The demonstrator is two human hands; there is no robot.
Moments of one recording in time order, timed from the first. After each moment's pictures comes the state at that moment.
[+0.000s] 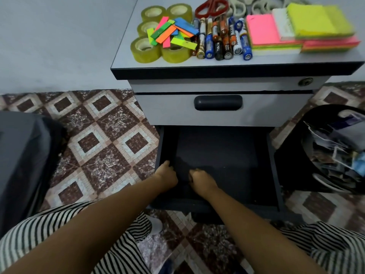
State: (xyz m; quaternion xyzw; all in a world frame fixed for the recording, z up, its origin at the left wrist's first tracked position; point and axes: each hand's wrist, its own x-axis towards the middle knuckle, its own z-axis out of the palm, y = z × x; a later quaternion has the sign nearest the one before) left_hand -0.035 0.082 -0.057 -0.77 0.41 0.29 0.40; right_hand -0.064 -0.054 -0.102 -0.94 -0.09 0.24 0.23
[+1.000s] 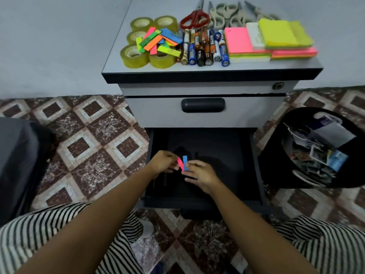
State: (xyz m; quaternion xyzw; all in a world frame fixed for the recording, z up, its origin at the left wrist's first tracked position) left_hand -0.020 0.065 -0.023 -0.79 -0.11 0.33 -0.51; right_hand -0.067 -0.080 -0.054 -0.56 0.26 0.25 0.75
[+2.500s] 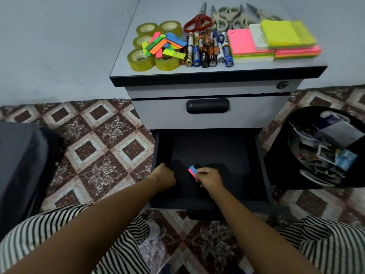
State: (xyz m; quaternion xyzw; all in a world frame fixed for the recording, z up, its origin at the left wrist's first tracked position) left_hand -0.037 0.080 -0.043 -0.80 0.40 0.28 0.36; right_hand -0.074 -0.075 -0.074 -0.72 0.30 0.20 0.59
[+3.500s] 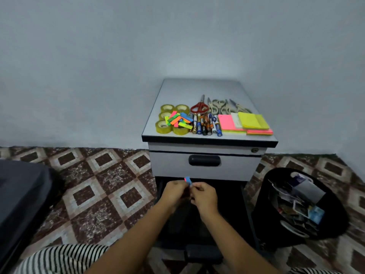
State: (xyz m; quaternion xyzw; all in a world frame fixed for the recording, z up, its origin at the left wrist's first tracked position) left_hand -0.061 0.044 0.080 -0.64 -0.14 0.19 -0.73; right_hand -0.080 -0.046 0.066 -0.71 0.23 0.00 0.66
